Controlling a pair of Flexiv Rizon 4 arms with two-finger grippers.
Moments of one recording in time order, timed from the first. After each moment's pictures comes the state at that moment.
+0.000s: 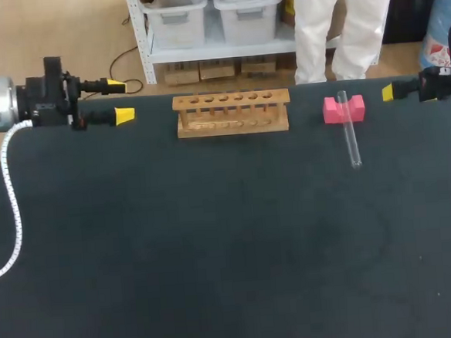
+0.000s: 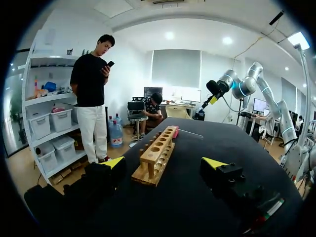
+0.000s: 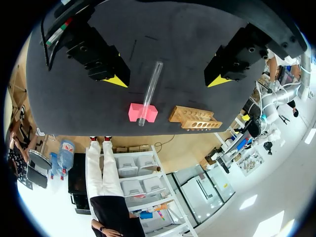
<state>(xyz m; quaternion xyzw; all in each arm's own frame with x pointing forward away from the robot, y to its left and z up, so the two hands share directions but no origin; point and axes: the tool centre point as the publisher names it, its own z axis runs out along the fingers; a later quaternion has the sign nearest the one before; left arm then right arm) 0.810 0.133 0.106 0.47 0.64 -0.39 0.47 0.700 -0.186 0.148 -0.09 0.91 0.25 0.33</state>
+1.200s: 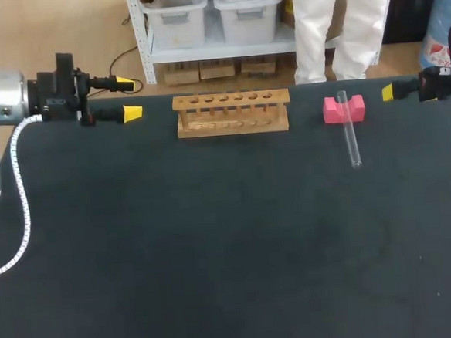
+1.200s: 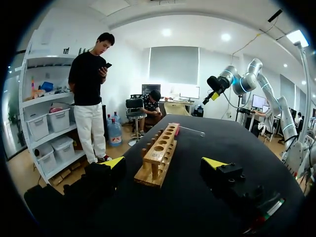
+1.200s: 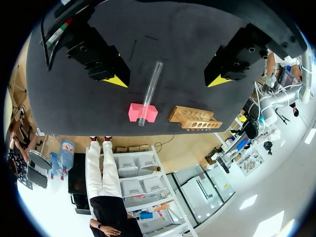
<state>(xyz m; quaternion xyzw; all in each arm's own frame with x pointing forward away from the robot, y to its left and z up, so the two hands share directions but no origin) 0.823 0.125 0.099 0.48 0.64 -0.39 0.46 0.700 -0.186 0.148 -0.09 0.91 0.25 0.33</state>
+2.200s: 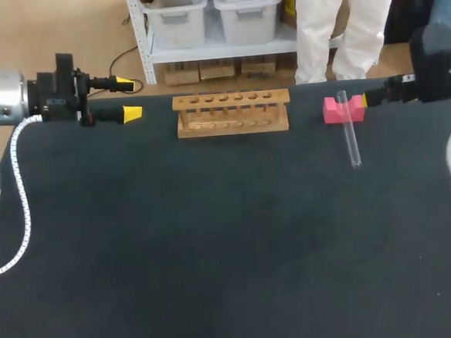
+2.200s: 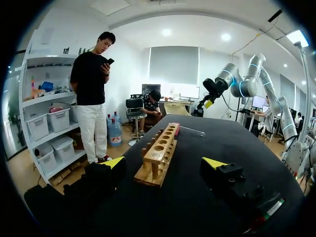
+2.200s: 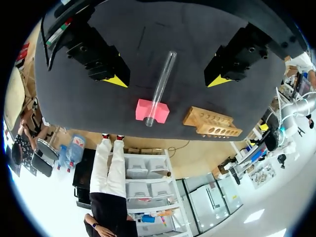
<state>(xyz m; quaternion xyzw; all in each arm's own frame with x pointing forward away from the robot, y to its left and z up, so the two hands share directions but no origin) 0.823 0.125 0.099 0.48 0.64 -0.39 0.46 0.736 -0.168 0.111 -0.10 0.92 0.15 0.33</state>
